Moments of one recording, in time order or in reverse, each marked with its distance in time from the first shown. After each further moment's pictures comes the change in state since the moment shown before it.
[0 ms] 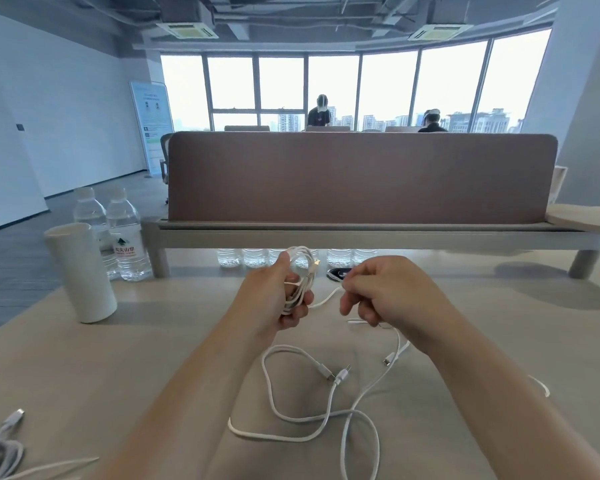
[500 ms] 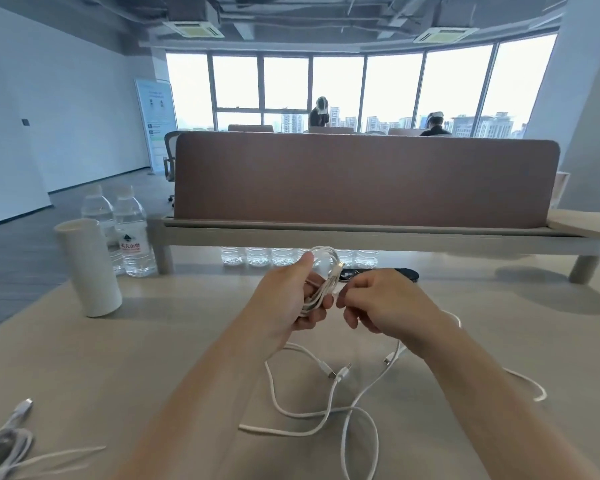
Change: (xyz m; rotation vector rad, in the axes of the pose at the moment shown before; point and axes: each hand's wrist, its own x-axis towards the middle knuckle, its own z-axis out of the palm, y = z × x) left_hand -0.014 0.004 0.011 0.069 -0.096 0.034; right_hand 0.003 0.009 0.006 -0.171 -0.075 0.002
